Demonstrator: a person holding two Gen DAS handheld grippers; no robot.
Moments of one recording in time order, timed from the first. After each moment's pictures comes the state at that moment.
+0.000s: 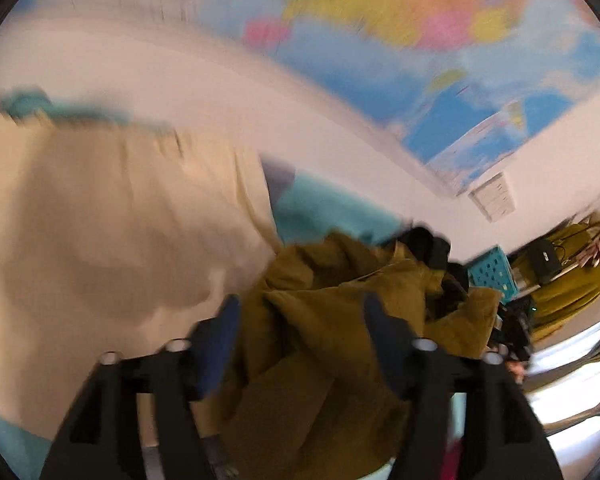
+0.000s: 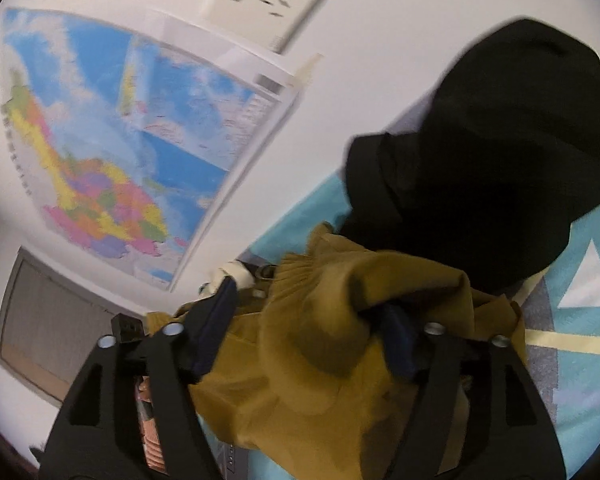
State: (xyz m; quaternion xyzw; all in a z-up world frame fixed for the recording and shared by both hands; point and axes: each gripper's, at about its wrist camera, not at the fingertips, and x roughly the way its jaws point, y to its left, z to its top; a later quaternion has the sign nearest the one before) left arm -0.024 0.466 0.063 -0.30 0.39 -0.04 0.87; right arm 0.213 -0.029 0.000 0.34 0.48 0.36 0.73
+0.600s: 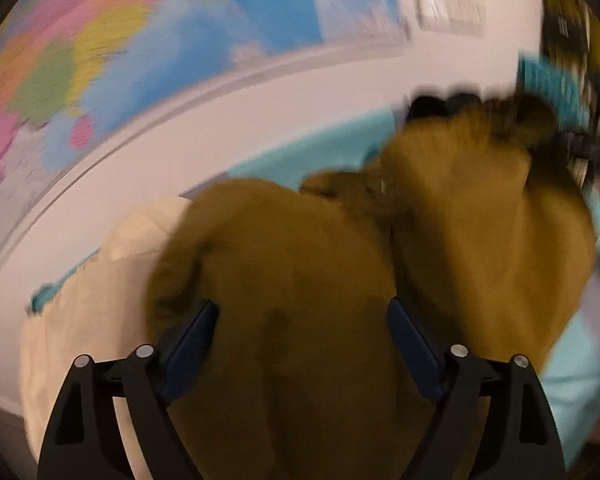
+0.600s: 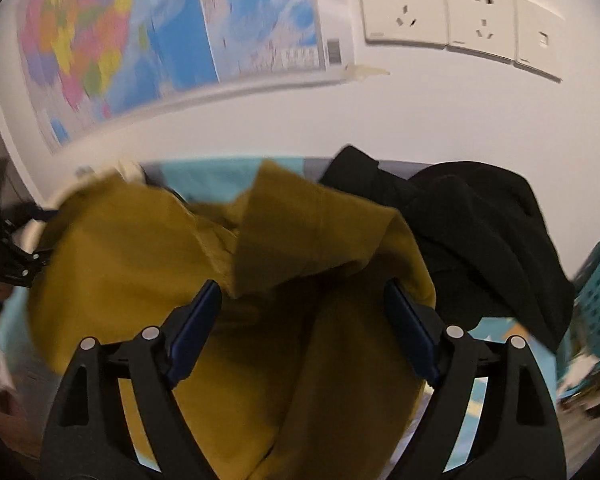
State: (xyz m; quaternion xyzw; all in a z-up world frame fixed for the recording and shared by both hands) left arm 0.011 0.310 0.015 0.14 0.45 0.00 0.88; right arm 0.168 0.041 0.005 -0.05 0.42 0.28 0.86
